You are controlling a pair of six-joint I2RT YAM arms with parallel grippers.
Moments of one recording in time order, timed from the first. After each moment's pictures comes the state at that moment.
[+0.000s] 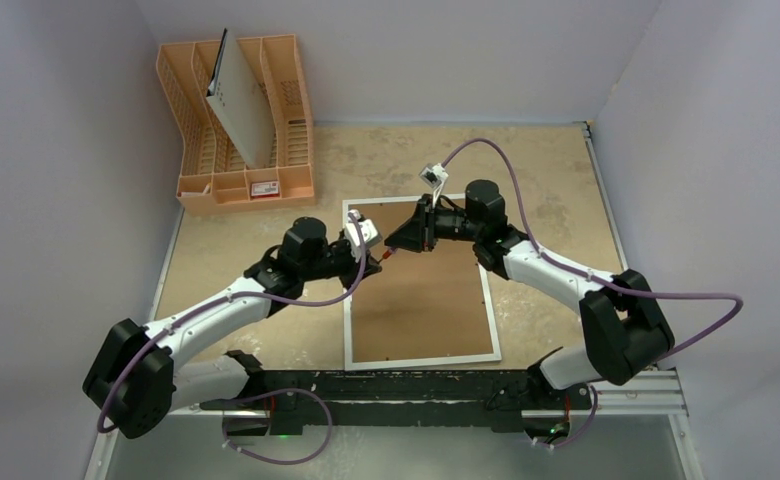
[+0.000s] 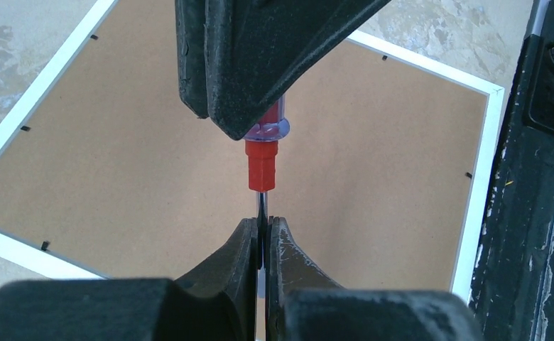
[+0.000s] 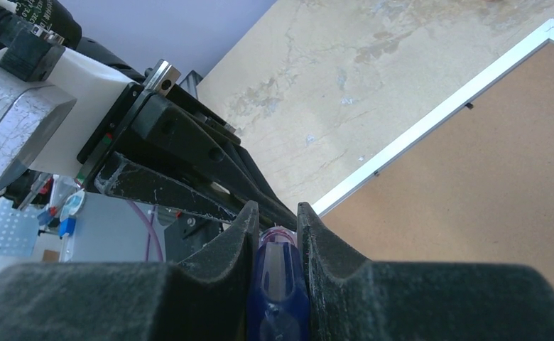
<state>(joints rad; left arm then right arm) -0.64 1.15 0.63 0.09 0.46 0.13 0.53 1.45 0.81 0.40 -0.81 0.51</state>
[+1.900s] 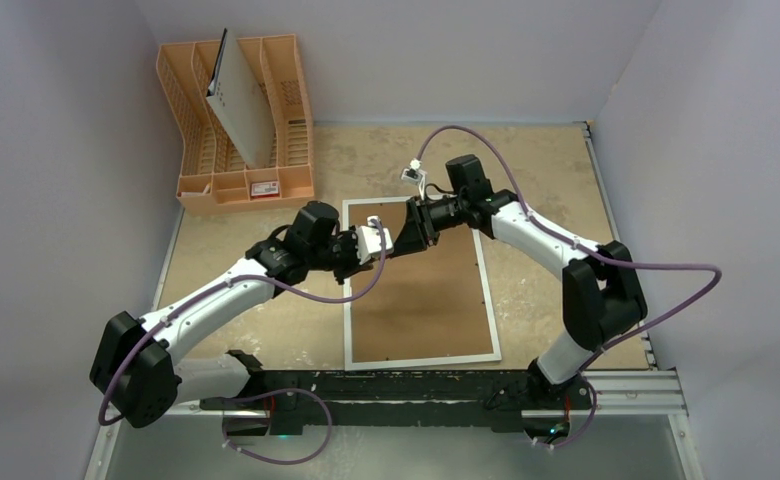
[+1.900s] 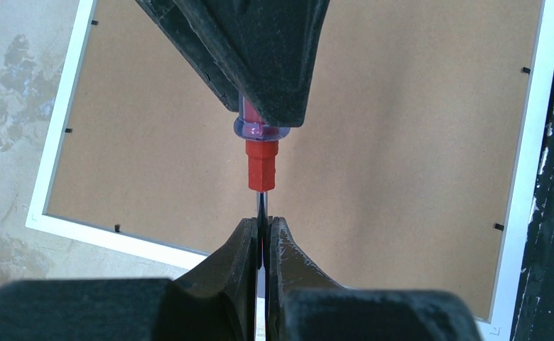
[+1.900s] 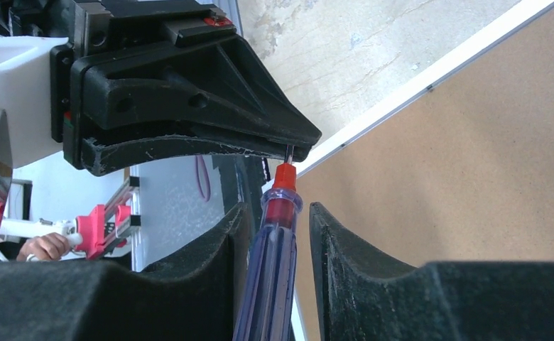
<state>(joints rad) -0.66 1.21 0.84 -0.32 0.41 0.51 0.49 1.63 1.16 -0.31 -1.10 0.20</state>
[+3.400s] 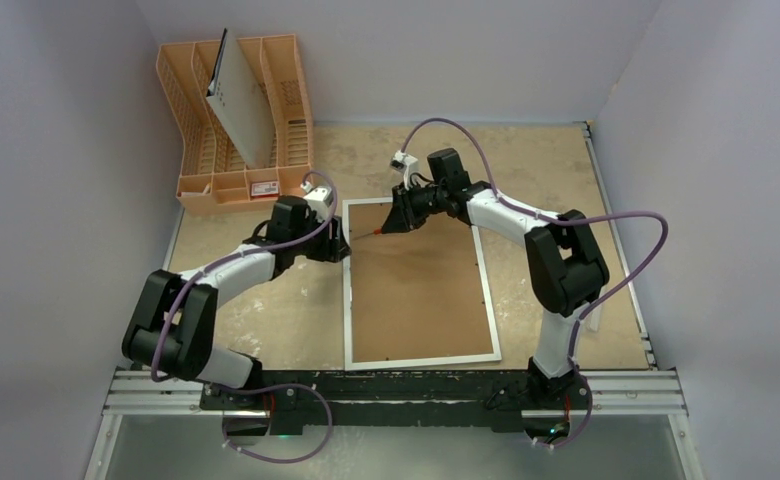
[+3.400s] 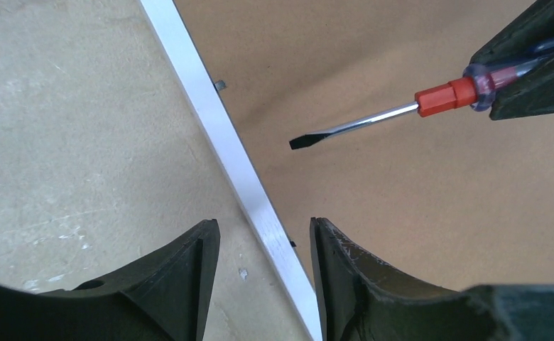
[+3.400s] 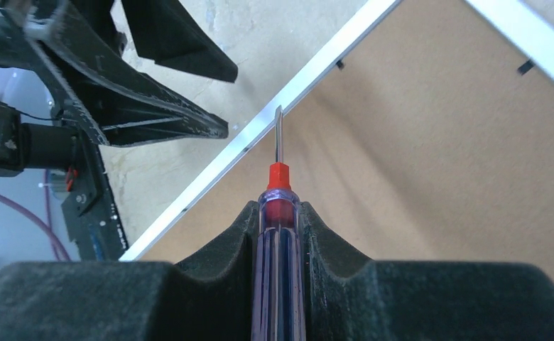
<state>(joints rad) -0.33 1.43 0.70 0.01 0.29 -0.22 0.49 1.90 1.31 -0.19 -0.78 0.13</state>
